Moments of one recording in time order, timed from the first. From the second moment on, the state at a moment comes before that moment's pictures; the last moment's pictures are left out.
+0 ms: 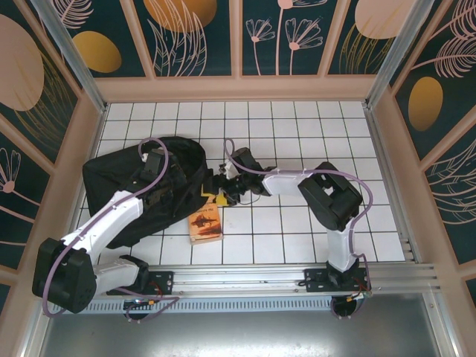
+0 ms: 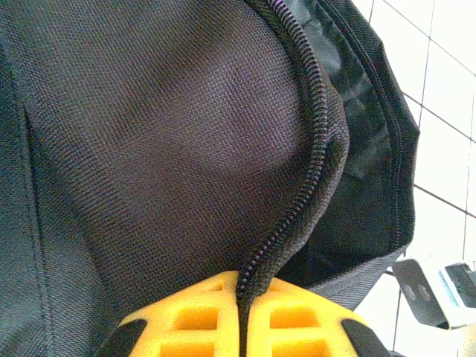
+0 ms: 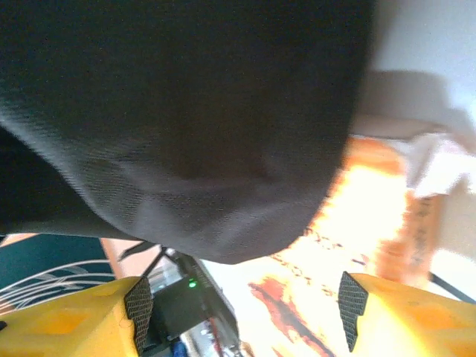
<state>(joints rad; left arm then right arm) -0.39 1.20 0.76 -0.39 -0.08 -0.81 0.78 1.95 1.12 0.04 -0.74 1.01</state>
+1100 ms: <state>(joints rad) -0.14 1.31 1.00 -0.42 -0.06 -0.79 1.12 1.87 1.12 -0.32 -0.58 0.62</state>
